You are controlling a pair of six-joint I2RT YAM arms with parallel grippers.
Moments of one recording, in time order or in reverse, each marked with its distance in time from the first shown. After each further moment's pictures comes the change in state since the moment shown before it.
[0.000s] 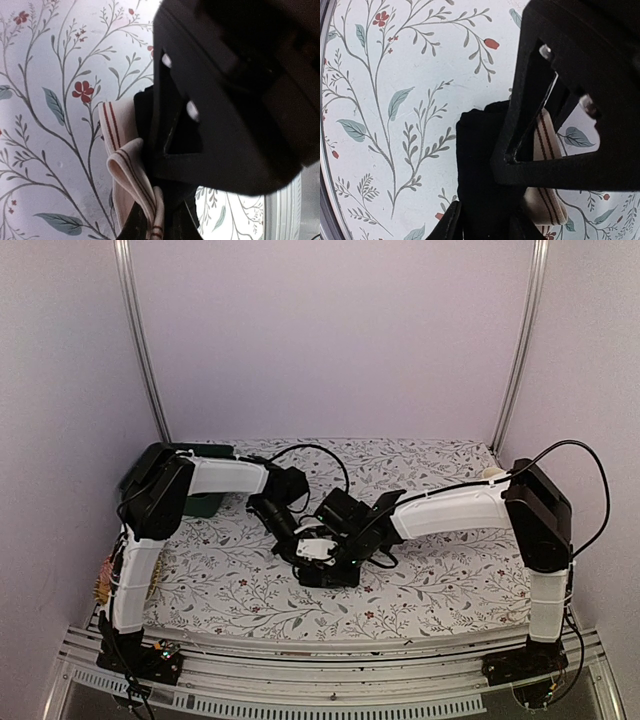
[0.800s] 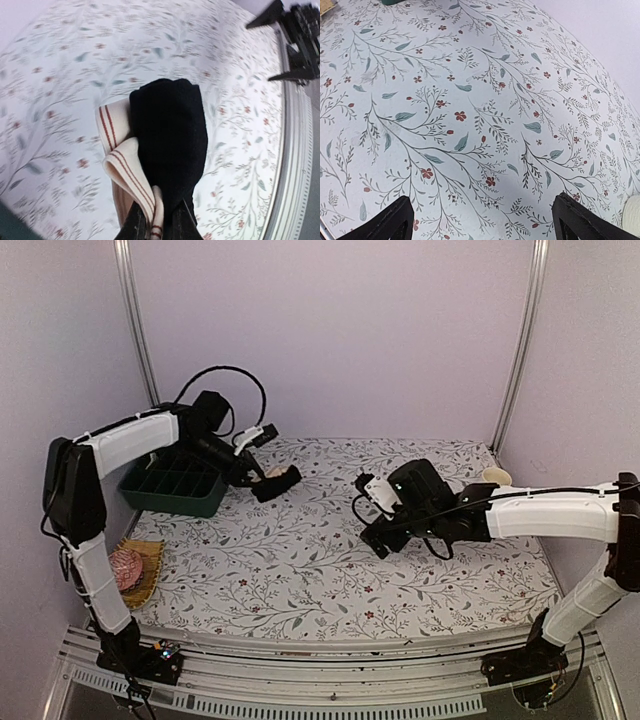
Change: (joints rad) left arm 0.306 -0.421 -0.082 0.166 -0.106 -0.343; right arm -0.087 -0.524 -0.405 0.262 0.371 0.355
